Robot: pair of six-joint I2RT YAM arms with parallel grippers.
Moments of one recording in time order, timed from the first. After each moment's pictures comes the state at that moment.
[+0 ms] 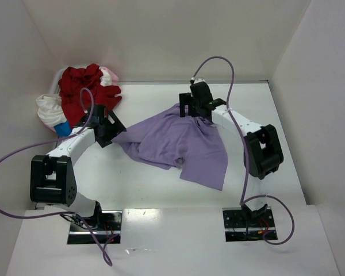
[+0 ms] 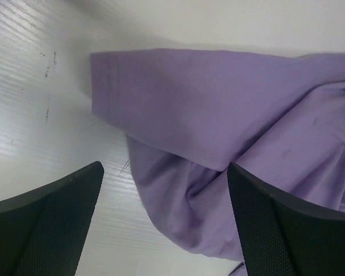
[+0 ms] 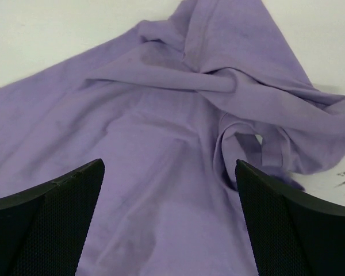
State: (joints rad) left arm -0.03 1.49 0.97 -0.41 0.04 -0.74; right arm 0.46 1.84 1.46 -0.32 0.14 0.28
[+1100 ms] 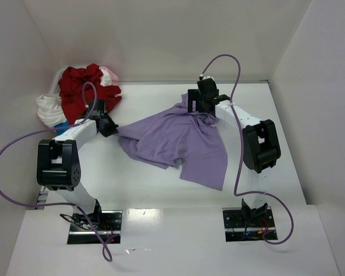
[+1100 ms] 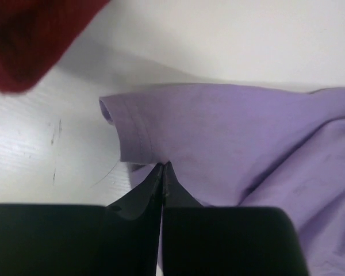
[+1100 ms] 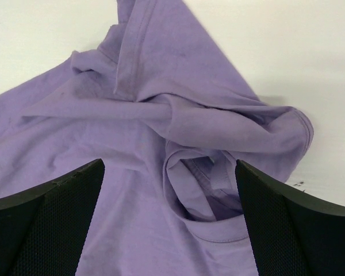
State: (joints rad) left arm 0.01 1.67 1.07 -0.35 0.03 -0.68; right arm 0.37 1.95 1.53 -0.33 0.20 0.26
